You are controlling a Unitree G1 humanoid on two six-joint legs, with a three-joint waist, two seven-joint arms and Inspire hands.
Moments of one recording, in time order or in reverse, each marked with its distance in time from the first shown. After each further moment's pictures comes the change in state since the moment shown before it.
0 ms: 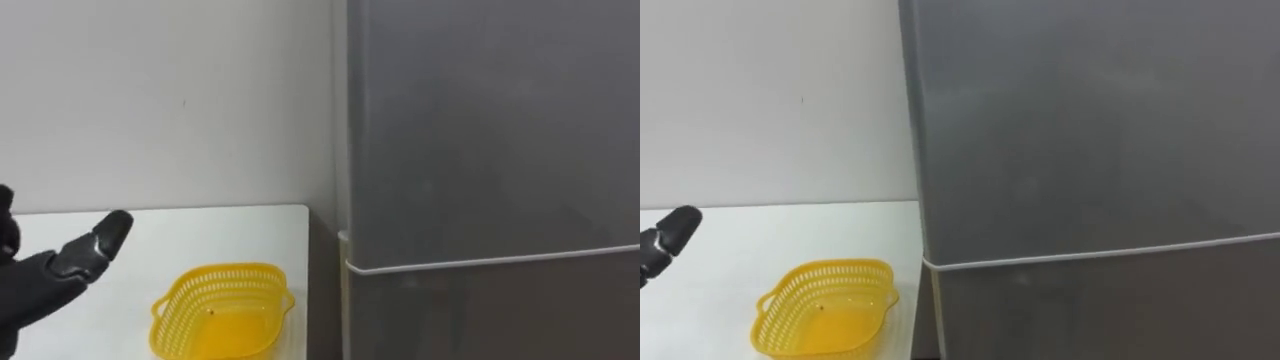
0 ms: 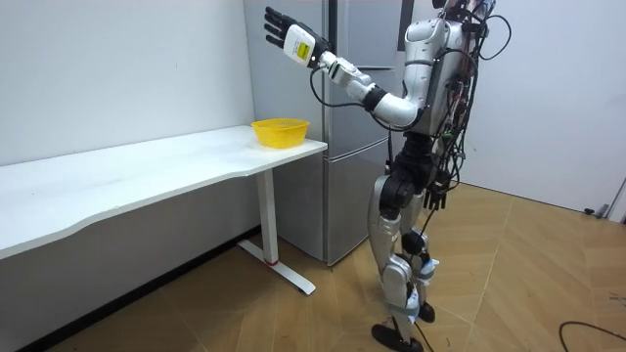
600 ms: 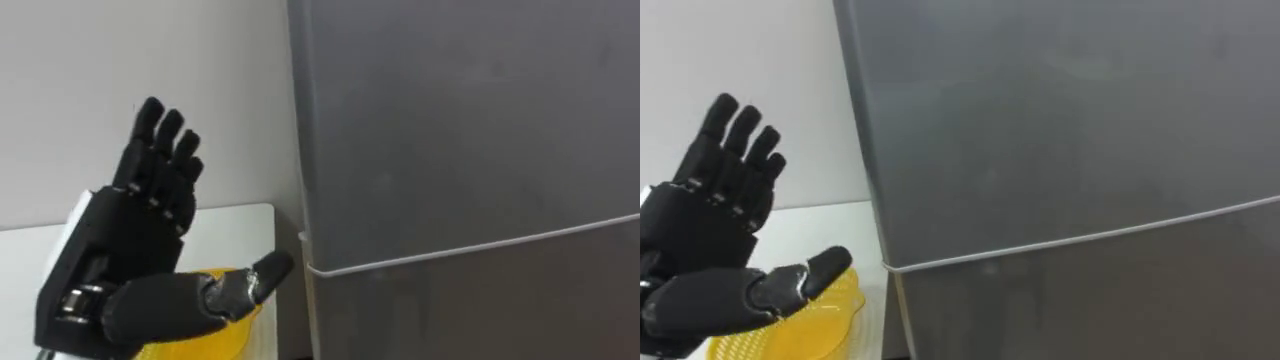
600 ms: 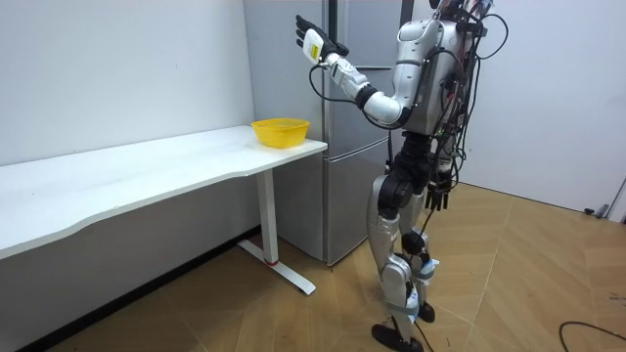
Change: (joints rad) left arm -0.079 0.007 -0.236 0.008 -0.002 0.053 -0.324; right arm -0.068 0.001 0.015 0.049 -0.017 0.004 -0.031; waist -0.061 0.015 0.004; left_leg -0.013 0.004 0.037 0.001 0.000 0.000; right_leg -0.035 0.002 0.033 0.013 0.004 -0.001
